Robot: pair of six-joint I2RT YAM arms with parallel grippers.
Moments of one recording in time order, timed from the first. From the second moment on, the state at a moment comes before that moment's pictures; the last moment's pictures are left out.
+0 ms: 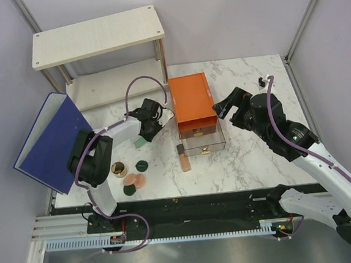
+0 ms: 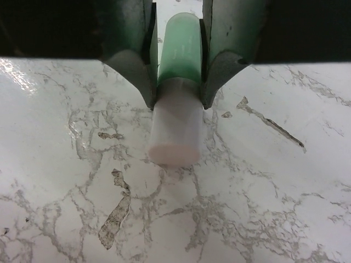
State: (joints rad) left arm -0.47 1.82 1.14 -0.45 -0.08 0.46; right arm 0.62 0.95 1.12 -0.58 0.28 0.91
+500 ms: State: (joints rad) left arm -0.39 1.46 1.12 -0.59 -0.08 0.36; right arm 0.61 1.00 1.10 -0.57 0.26 0.88
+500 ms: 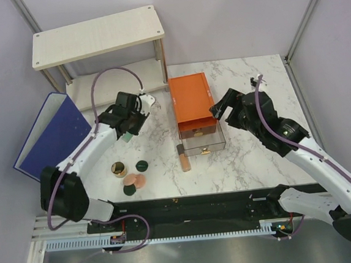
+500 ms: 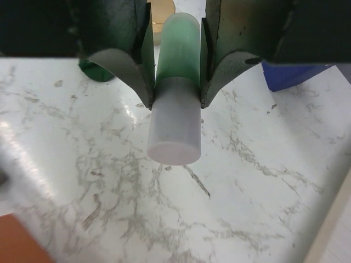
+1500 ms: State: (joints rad) left arm -0.86 1.33 1.16 -0.21 0.16 -0.14; right arm 0.47 1.69 1.49 -0.44 0.14 0.56
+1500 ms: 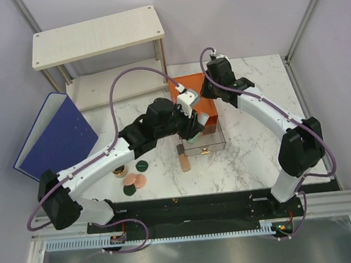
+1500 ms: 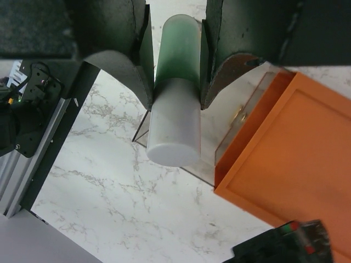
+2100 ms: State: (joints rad) left arm -0.95 1.59 1.31 -0.23 -0.03 -0.06; right arm 0.44 1.81 1.51 -0.40 -0.02 0.61
